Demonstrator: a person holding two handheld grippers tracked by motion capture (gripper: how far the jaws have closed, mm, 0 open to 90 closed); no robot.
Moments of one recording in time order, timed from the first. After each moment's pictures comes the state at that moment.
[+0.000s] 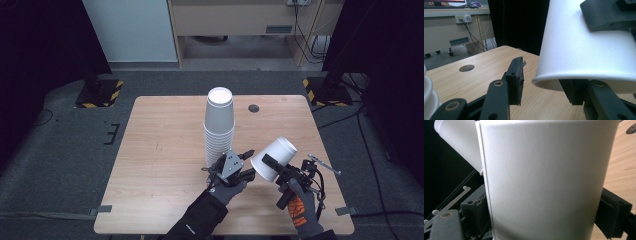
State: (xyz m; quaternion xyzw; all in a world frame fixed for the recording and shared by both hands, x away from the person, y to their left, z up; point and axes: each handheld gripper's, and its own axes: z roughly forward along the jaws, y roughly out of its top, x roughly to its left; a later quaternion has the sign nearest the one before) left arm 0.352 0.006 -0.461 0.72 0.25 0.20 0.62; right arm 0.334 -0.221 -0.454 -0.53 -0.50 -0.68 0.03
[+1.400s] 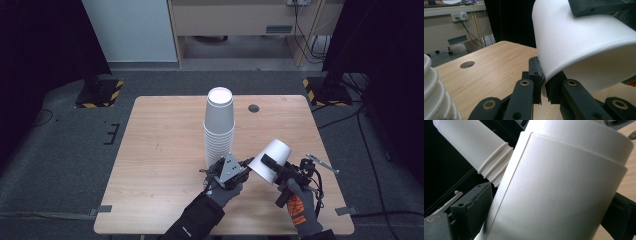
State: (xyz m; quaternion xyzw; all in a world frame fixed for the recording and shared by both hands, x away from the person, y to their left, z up) left arm 0.341 0.015 -0.461 0.74 0.23 0.21 0.59; right arm 0.339 -0.219 -0.457 -0.52 -0.51 -0.69 0.01
